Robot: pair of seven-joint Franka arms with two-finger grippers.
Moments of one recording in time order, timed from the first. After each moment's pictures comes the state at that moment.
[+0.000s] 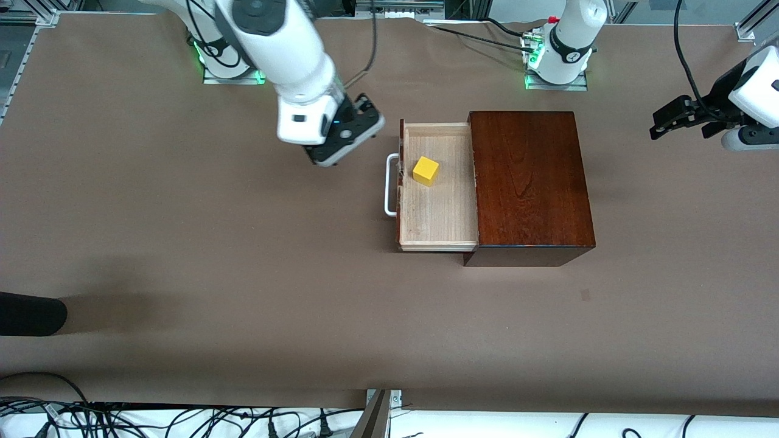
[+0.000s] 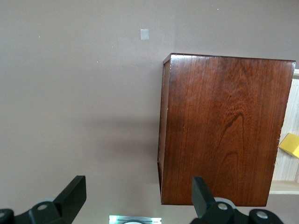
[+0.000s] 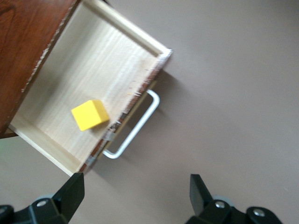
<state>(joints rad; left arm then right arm) -0.25 -0.06 0.23 -1.65 -0.02 1.49 -0.10 0.67 0.30 0.05 -1.51 0.15 1.94 0.04</state>
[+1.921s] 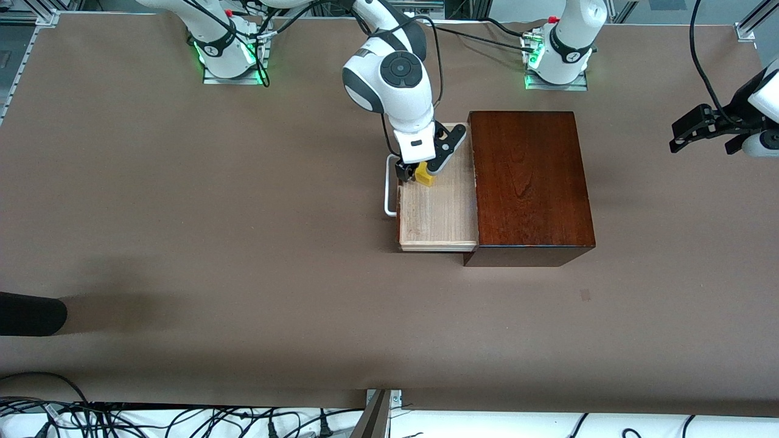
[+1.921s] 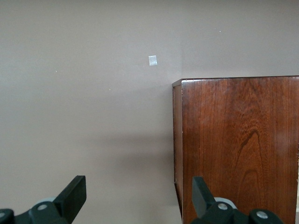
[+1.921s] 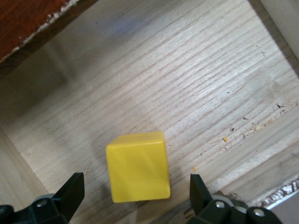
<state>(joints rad) -0.23 -0.03 0.24 -1.62 0.02 1.58 0.01 0.88 0.63 0.06 -1.47 0.05 2.24 -0.05</state>
